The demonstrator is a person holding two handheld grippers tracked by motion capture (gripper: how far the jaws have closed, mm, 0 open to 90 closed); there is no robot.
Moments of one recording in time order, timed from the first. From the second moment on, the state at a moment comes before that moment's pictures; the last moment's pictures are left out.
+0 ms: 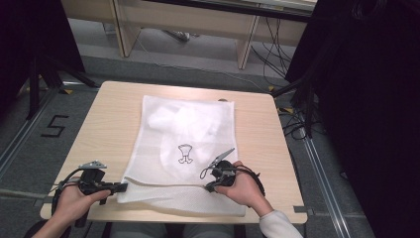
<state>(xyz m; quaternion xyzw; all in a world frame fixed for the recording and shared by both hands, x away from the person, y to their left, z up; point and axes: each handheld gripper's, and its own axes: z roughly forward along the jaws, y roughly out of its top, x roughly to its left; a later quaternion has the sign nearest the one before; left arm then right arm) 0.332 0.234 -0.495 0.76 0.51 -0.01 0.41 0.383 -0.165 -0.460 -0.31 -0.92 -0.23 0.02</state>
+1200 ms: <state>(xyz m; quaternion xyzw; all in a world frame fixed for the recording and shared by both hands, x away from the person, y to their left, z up) 0.331 0.234 -0.494 0.76 0.51 -0.01 0.41 0.379 -0.175 -0.456 -0.33 -0.92 -0.23 0.02</state>
